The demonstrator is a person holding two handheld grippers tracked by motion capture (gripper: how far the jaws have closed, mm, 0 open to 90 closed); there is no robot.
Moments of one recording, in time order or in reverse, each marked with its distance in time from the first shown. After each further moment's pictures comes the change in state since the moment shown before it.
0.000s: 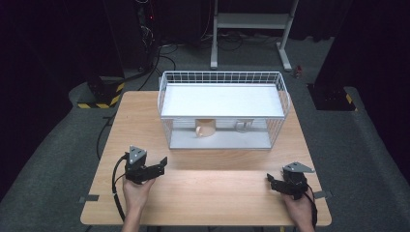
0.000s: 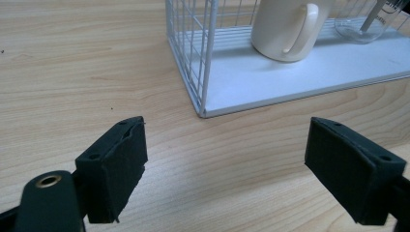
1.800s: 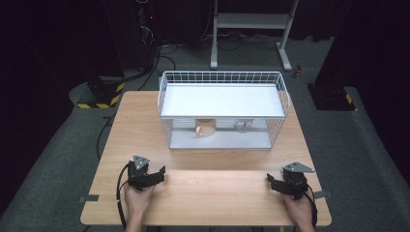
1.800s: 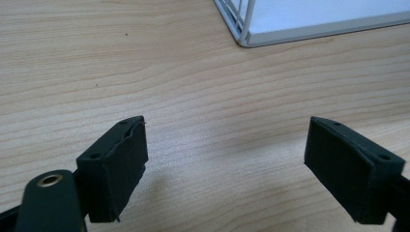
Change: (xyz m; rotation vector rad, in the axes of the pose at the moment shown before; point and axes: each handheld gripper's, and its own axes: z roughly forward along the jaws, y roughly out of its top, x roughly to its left) left arm 0.012 -0.046 0.032 0.116 0.089 0.002; right arm 0.000 0.000 0.000 0.000 0.000 0.000
